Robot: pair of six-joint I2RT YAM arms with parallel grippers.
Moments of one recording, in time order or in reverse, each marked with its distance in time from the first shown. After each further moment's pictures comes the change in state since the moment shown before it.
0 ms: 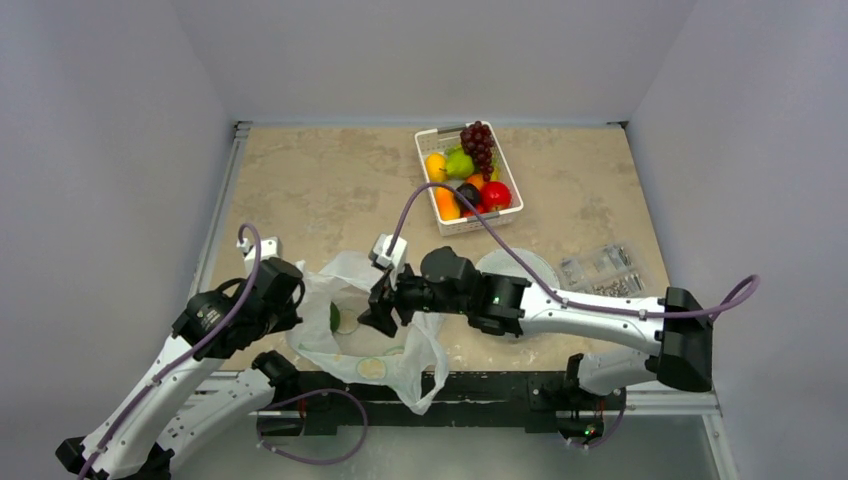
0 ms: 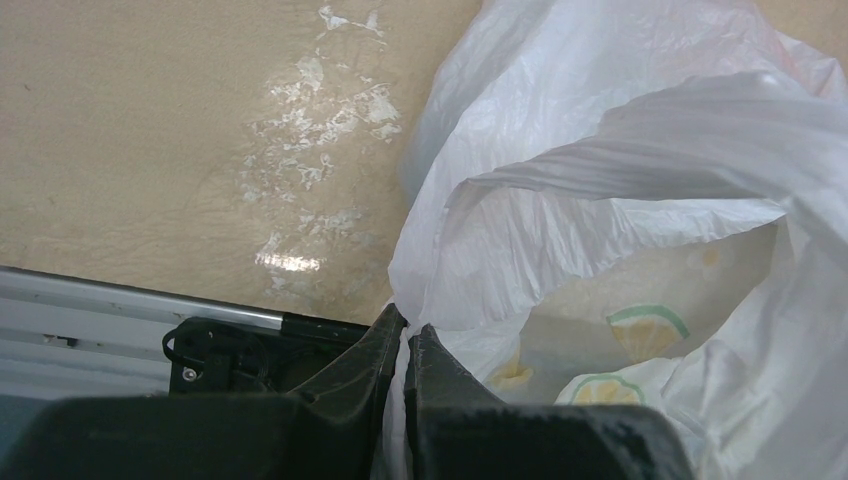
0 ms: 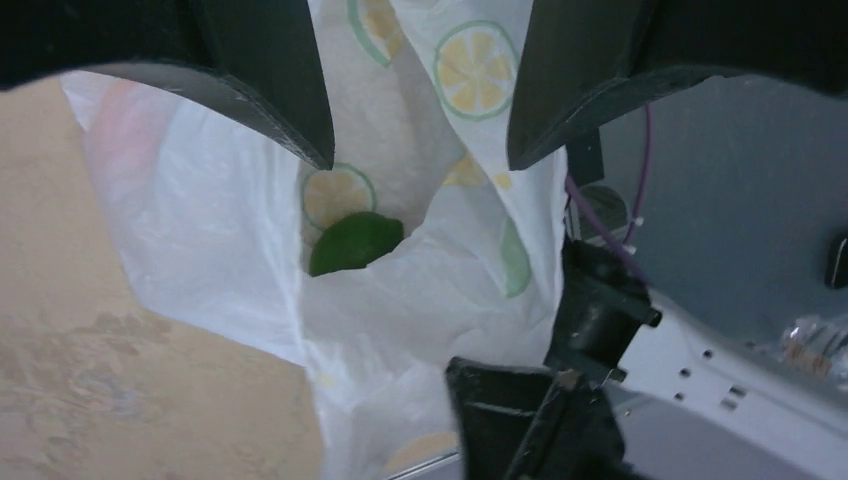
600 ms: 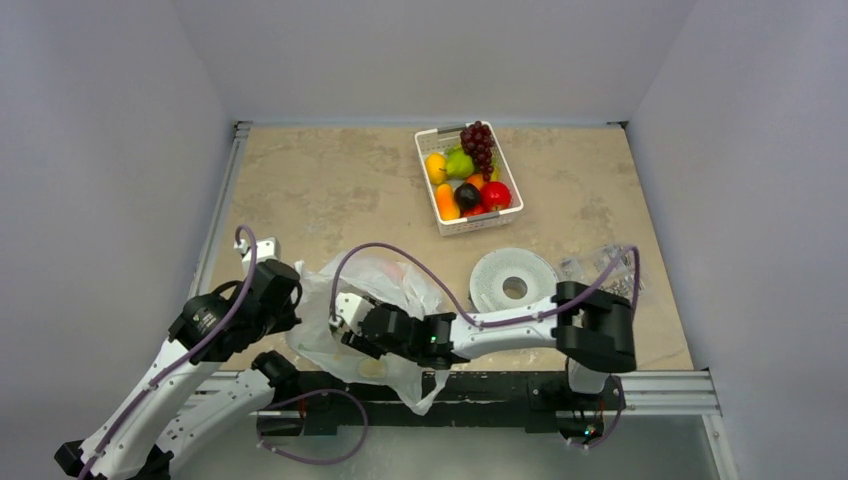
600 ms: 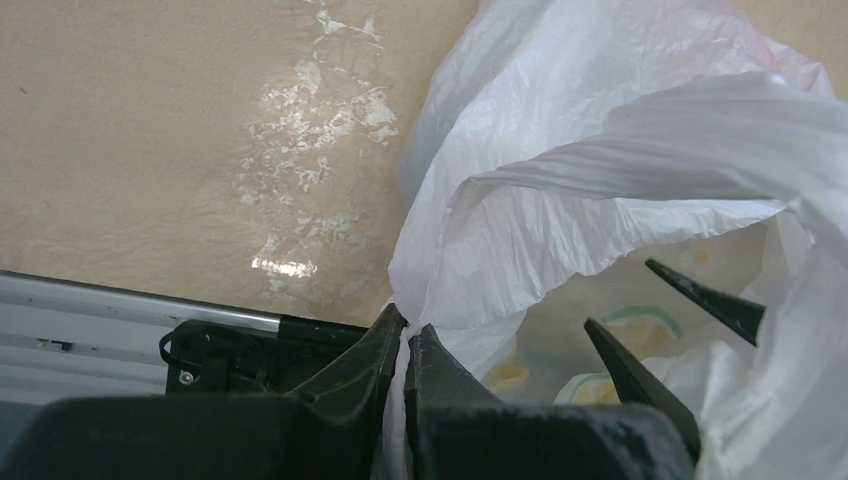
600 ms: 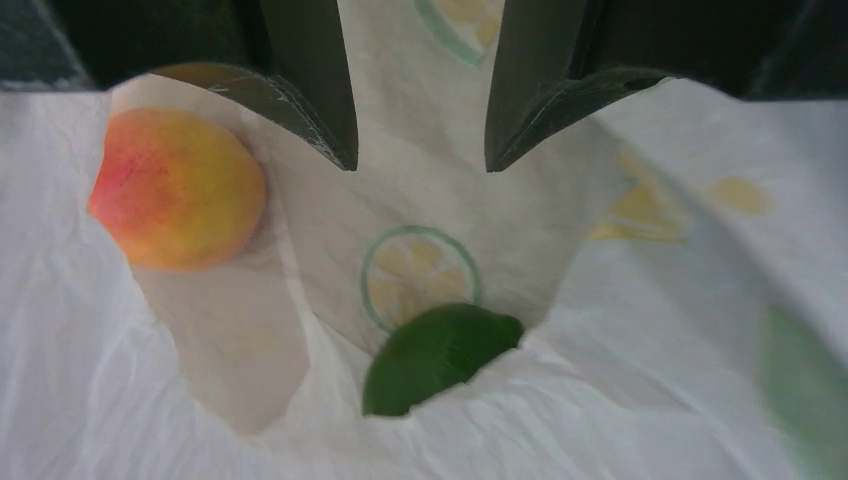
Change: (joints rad) left arm -0.001 -0.021 0.000 0.000 0.000 0.000; right arm 0.232 0.324 -0.013 0.098 0.386 -0.149
